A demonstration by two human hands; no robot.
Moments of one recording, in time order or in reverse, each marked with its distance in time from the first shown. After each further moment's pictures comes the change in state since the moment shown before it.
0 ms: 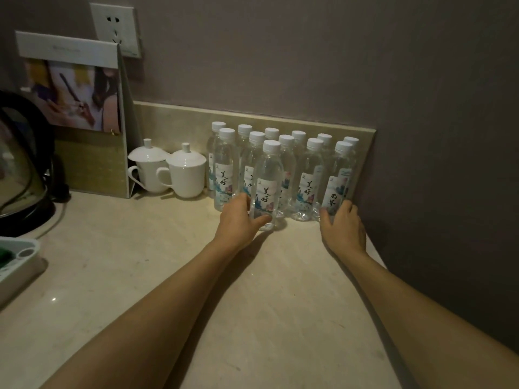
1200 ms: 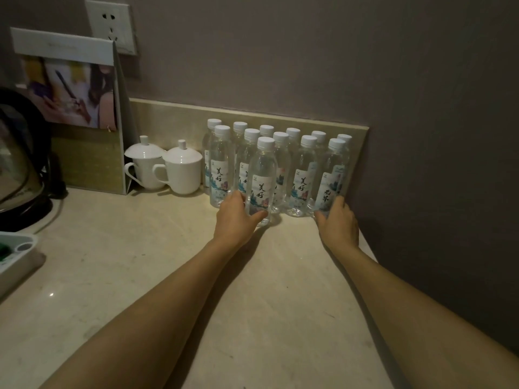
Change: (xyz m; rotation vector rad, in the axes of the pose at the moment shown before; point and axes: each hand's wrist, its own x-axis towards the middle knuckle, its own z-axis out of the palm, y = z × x) left_hand 0.002 -0.008 0.013 -0.006 0.068 -0.017; right_hand 0.000 0.001 -0.001 0.041 -0.034 0.026
